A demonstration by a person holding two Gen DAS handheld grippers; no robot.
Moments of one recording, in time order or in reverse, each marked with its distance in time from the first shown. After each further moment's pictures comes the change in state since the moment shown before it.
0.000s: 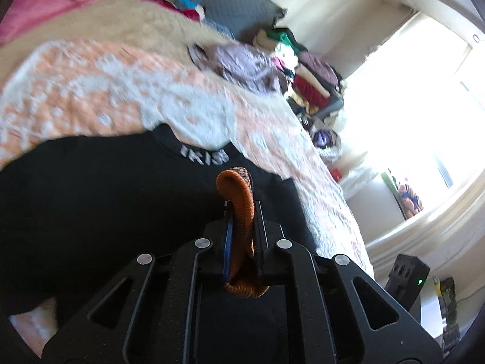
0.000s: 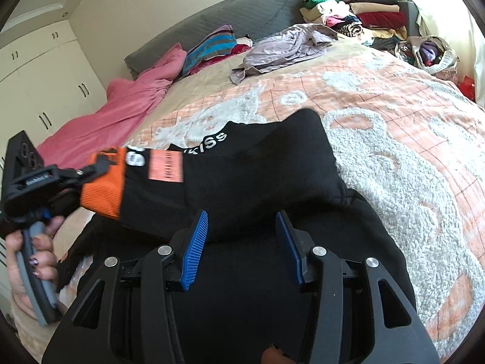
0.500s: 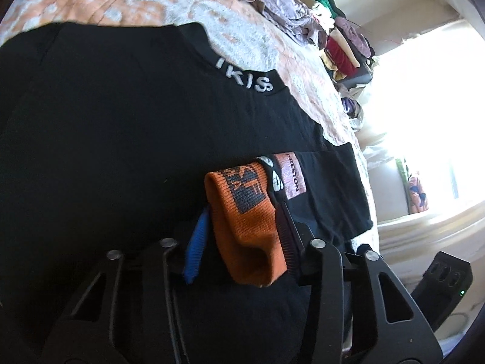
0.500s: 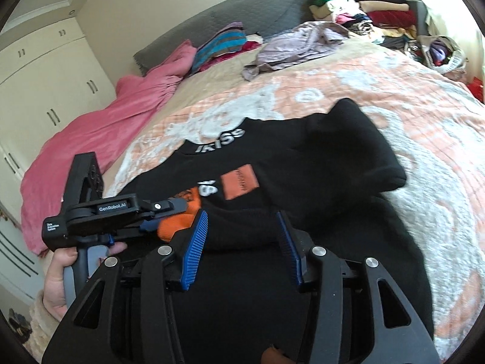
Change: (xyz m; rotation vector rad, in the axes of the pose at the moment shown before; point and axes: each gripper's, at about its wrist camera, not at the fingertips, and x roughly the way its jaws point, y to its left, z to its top) left arm 0.085 0.036 -0.033 -0.140 0.260 0.033; right arm 0.004 0.010 -0.002 -0.002 0.015 0.038
